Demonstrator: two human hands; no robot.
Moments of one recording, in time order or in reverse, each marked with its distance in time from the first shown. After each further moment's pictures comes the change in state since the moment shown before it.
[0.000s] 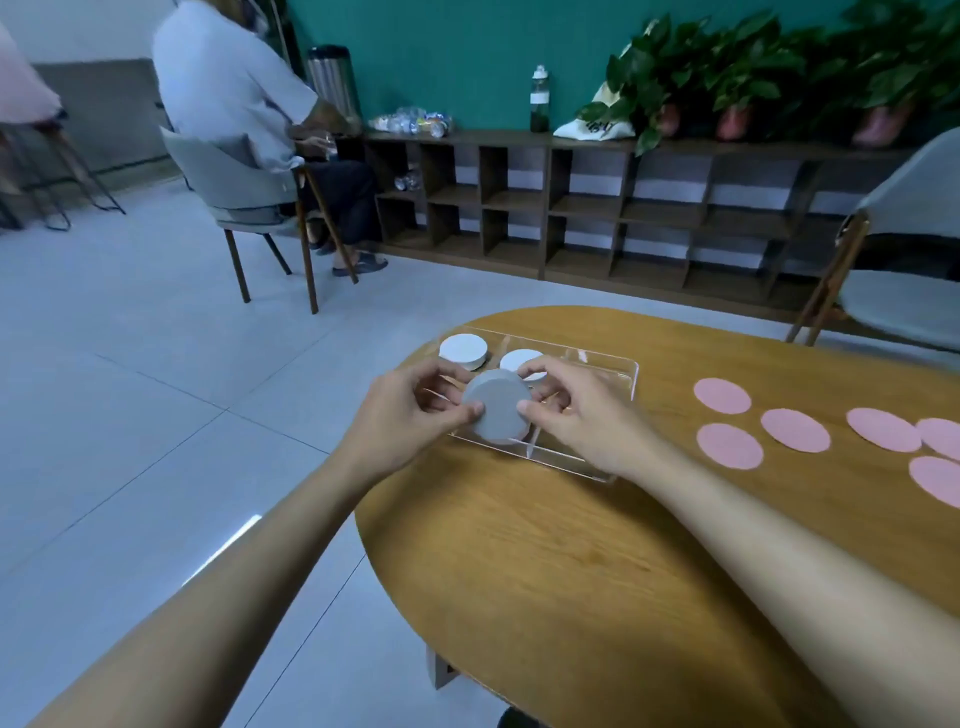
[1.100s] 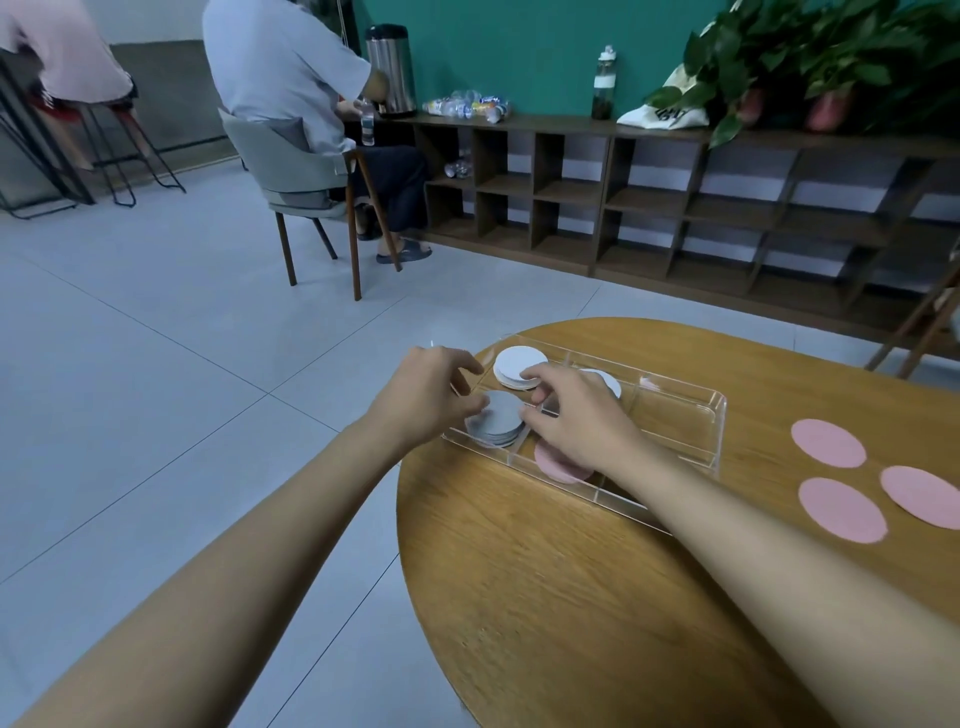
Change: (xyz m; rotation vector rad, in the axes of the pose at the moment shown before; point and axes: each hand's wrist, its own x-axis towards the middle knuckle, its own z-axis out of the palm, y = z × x) left_hand 0.066 -0.042 -0.035 0.506 -0.027 -0.092; right_hand 0.093 0.011 0.067 -0.232 -0.046 0.051
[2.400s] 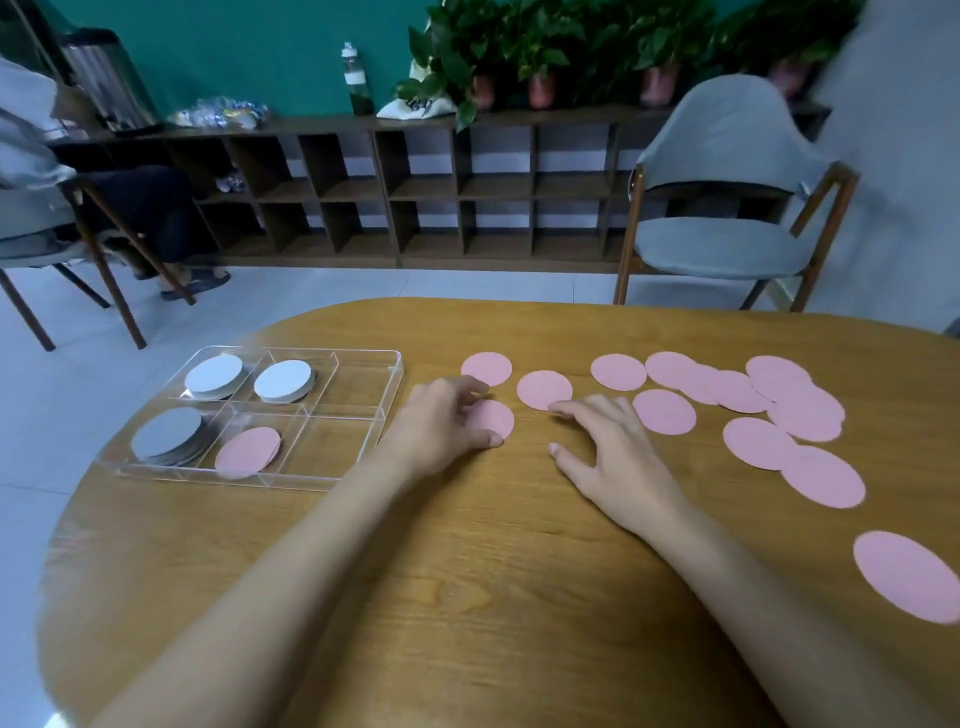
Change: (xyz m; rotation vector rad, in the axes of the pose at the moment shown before) left_hand -0.006 0.269 0.214 -0.137 -0.329 0.203; right_hand -0.264 0.224 -0.163 -0.101 0.329 0.209
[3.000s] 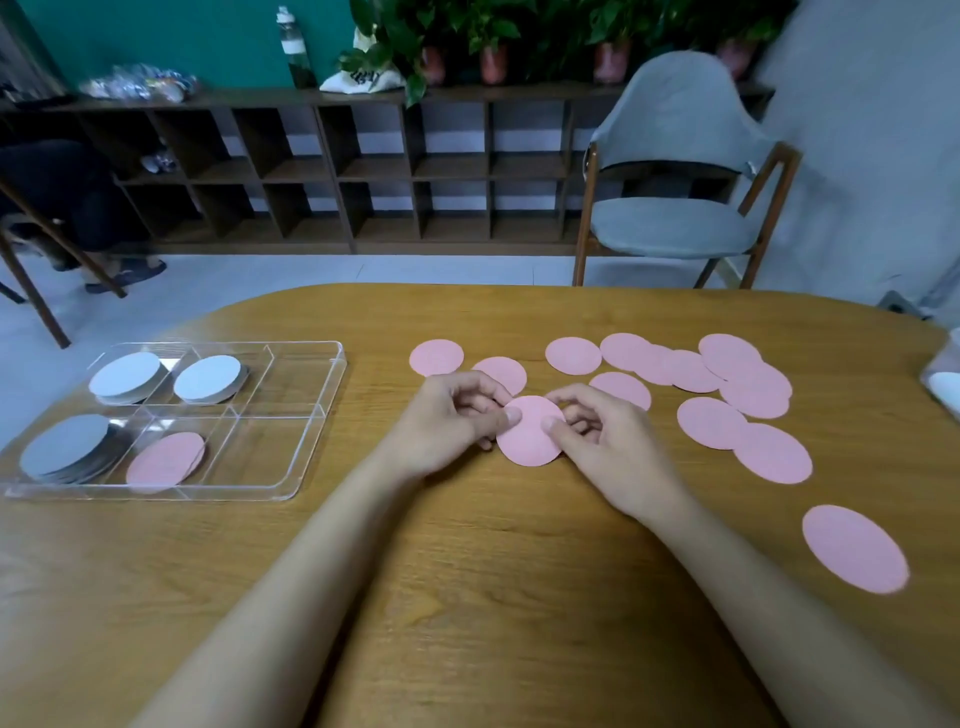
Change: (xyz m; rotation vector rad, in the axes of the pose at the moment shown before) left_hand 0.008 0.040 0.044 -0.741 -0.144 0.061; right_hand -0.007 0.021 -0.023 0.352 0.032 0.197
